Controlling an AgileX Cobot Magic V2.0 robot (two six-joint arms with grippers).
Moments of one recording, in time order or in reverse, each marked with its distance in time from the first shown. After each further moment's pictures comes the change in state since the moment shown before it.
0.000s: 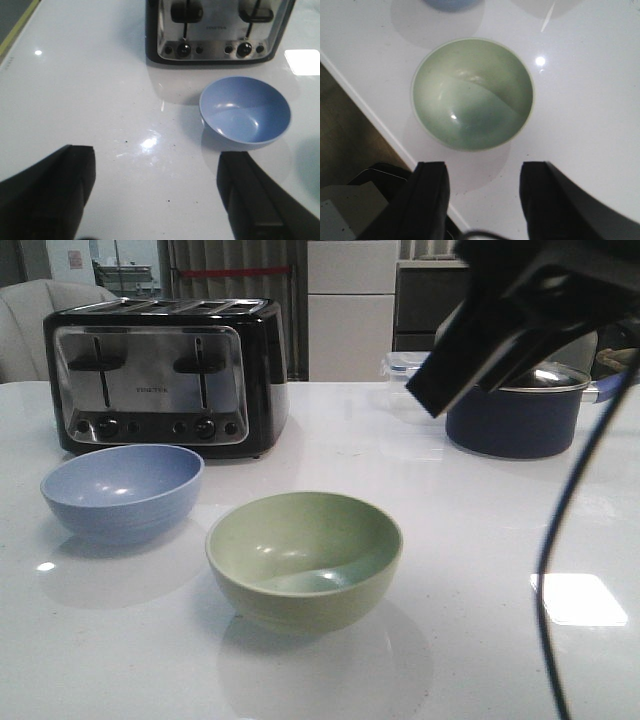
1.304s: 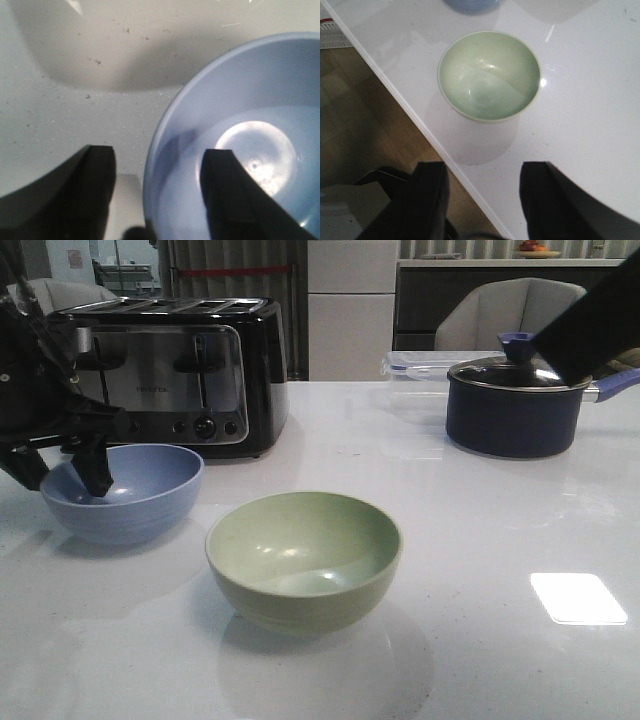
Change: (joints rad) left arm -0.127 1.293 -0.675 -0.044 0.029 -0.007; right arm 0.014 -0.232 0.083 0.000 0.077 0.000
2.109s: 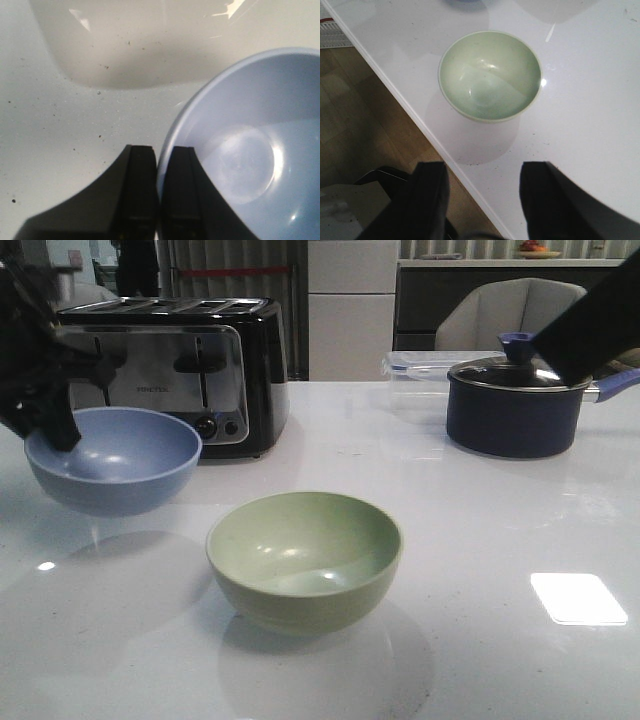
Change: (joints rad) left arm -0.005 -0.158 -0.004 -0.038 0.103 0.043; right arm 0.000 0.000 0.000 0.000 0.000 0.000
